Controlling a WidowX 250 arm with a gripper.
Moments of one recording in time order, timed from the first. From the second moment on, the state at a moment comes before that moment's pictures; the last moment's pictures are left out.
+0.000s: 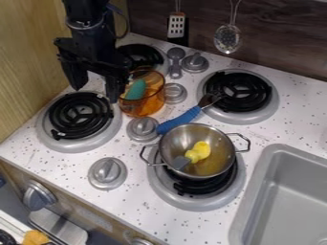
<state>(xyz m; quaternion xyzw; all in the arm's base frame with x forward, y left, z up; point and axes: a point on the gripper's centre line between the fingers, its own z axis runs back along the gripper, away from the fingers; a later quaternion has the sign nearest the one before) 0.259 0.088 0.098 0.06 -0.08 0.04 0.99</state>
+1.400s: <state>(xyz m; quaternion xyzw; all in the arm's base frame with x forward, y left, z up) 0.277 0.006 0.045 -0.06 -0.05 0.07 0.99</state>
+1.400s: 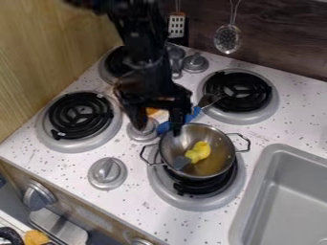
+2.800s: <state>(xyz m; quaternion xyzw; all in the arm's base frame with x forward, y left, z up) 0.267 -0.002 0.019 -0.10 -0.02 0.08 0.99</state>
